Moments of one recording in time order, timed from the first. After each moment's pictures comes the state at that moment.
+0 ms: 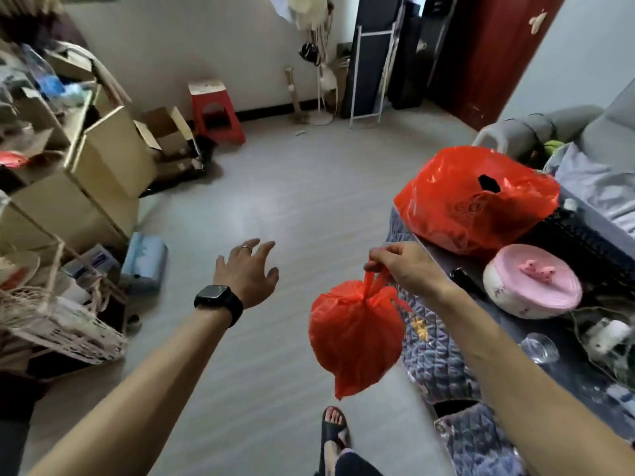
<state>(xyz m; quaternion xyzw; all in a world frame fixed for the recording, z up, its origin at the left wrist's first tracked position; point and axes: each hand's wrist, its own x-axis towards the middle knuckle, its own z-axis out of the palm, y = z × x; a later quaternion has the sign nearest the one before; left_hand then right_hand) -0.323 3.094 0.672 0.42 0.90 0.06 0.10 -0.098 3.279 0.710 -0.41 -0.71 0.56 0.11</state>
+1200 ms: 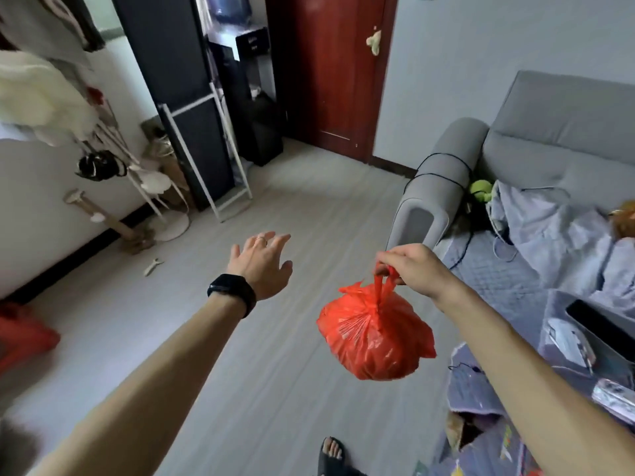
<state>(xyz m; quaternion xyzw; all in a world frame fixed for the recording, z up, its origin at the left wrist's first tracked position) -0.782 4.162 0.703 0.72 0.69 0.03 0.07 -0.503 4.170 0.723 -0.61 -0.56 0.49 0.28</state>
